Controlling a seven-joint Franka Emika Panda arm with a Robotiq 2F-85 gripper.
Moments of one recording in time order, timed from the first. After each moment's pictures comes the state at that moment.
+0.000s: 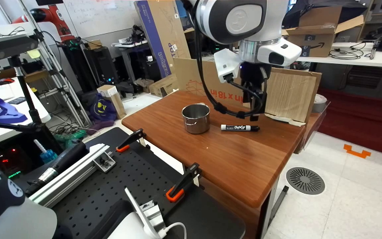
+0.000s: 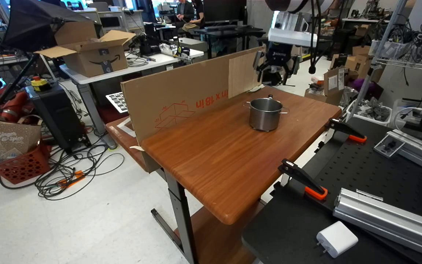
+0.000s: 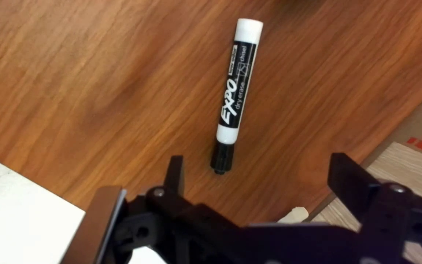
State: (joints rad) arm -0.10 0.50 -0.14 -2.03 0.30 2.56 0.31
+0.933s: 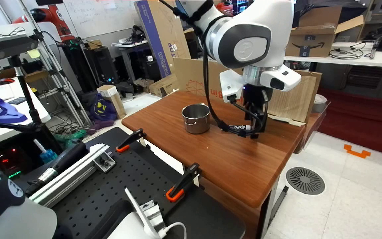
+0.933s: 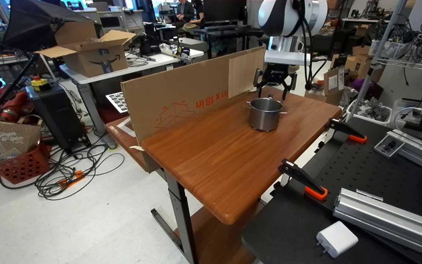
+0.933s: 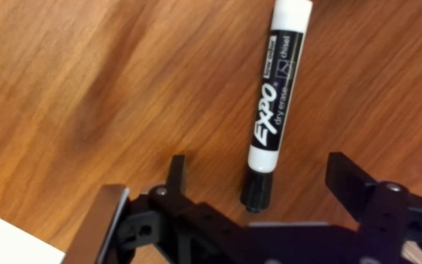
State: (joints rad) arm -0.10 0.66 -0.14 -1.94 0.30 2.56 0.35
